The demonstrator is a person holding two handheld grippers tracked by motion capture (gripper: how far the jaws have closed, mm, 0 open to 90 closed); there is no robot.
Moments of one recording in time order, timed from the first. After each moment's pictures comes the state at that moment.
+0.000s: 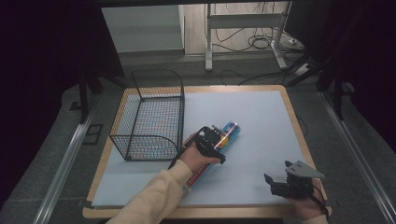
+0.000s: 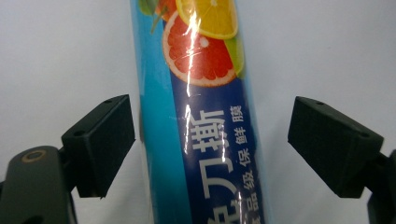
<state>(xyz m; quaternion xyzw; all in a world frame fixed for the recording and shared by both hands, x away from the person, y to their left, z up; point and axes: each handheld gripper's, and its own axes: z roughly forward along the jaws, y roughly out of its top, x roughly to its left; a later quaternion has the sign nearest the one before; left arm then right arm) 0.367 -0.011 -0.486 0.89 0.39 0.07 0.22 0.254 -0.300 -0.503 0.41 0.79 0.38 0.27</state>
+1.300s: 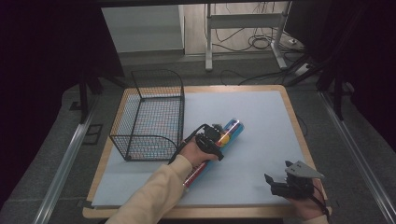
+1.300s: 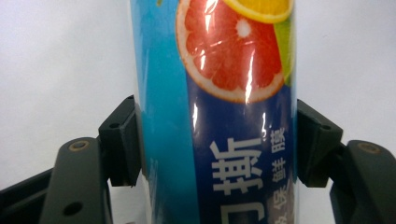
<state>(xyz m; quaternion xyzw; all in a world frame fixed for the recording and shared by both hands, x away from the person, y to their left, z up) 0.378 -0.007 -0.475 0.90 0.38 0.02 0.20 0.253 -0.300 -0.502 0.40 0.79 0.37 0.28</state>
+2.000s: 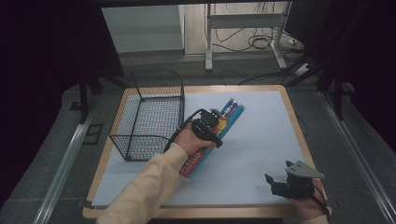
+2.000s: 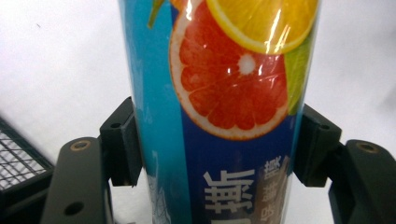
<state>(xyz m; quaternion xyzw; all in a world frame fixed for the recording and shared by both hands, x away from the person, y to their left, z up) 0.383 0.005 -0.418 0.90 0.37 0.06 0.23 0.254 -0.301 -0.503 0.41 0.79 0.37 0.28</state>
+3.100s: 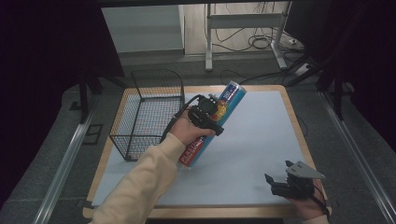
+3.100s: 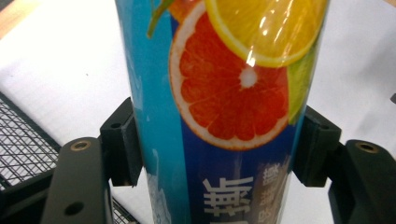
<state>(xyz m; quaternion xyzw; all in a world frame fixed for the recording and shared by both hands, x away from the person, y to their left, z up) 0.387 0.015 -0.370 0.89 0.35 0.09 0.27 0.253 -0.301 -0.502 0.40 0.79 0.38 0.28</state>
